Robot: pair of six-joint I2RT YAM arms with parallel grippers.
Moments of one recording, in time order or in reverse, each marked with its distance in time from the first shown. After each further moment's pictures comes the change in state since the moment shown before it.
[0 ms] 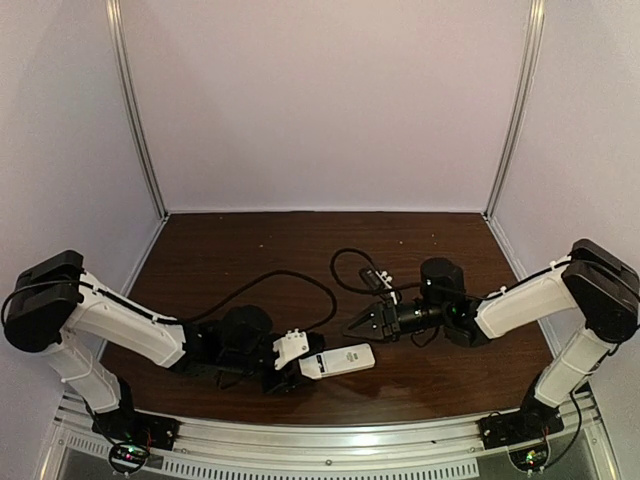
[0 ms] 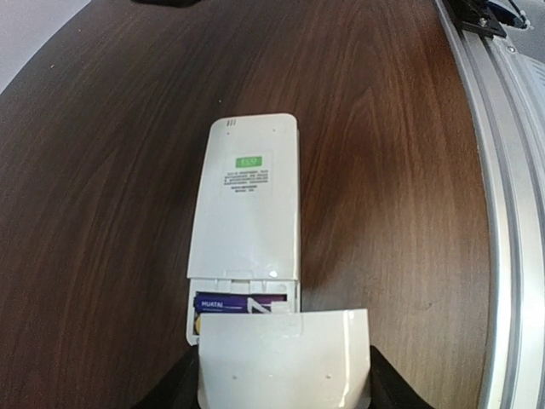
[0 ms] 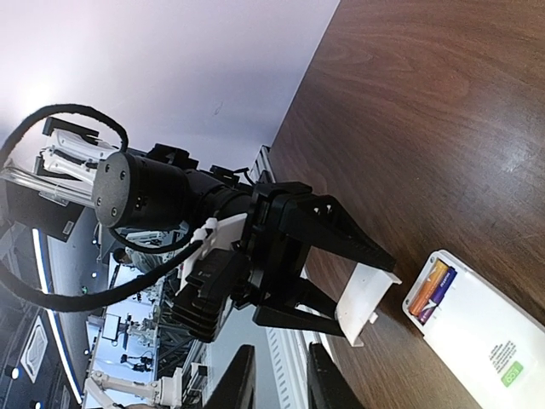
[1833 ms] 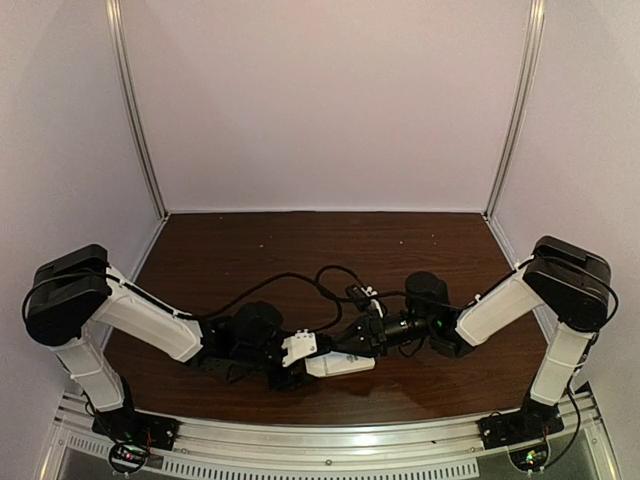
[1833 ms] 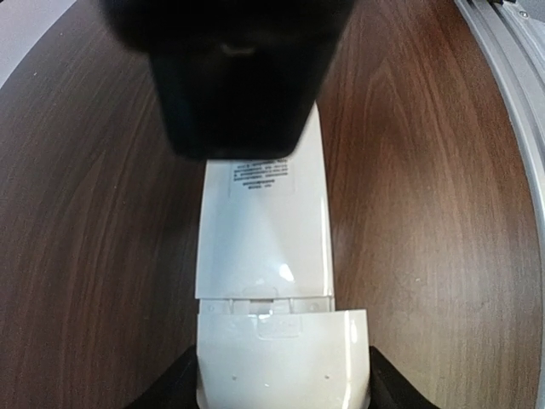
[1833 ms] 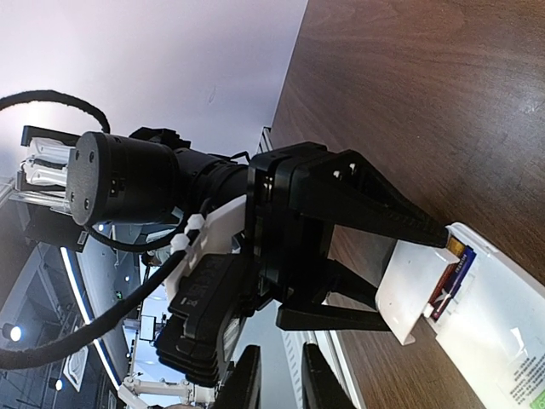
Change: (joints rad) left arm 0.050 0.139 0.064 0.026 0.044 0.122; right arm 0.050 0.191 0.011 0.193 -0.018 0.172
